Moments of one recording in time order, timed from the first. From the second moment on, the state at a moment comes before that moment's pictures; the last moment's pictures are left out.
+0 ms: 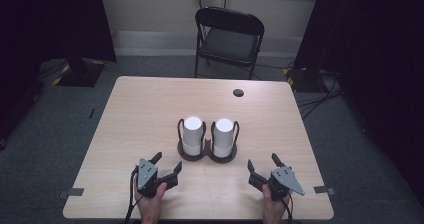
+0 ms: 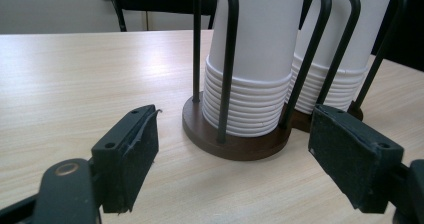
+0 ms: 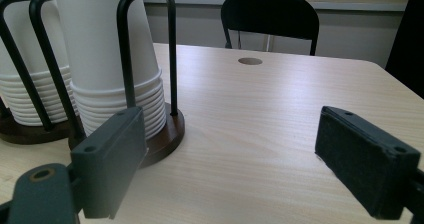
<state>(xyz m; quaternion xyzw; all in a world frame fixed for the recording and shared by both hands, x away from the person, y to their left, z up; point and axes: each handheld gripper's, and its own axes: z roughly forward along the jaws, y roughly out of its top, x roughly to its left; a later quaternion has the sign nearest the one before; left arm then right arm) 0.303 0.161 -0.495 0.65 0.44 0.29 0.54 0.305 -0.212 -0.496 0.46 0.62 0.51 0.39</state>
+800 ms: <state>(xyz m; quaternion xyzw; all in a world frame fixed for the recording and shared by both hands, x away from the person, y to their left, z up) 0.299 0.152 -0.480 0.66 0.42 0.28 0.55 0.306 -0.213 -0.495 0.46 0.62 0.51 0.37</state>
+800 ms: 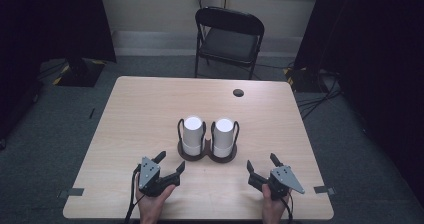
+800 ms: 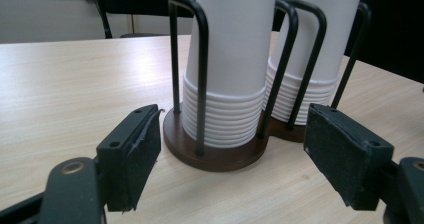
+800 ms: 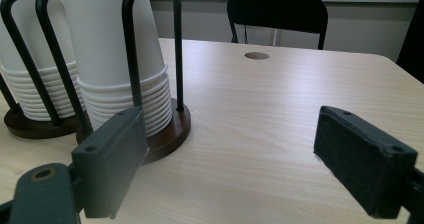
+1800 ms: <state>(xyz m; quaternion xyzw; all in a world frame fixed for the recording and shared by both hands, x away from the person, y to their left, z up) 0.310 0.115 -0.441 0.70 0.35 0.25 0.57 0.306 -0.213 -0.495 0.46 0.63 0.51 0.37</state>
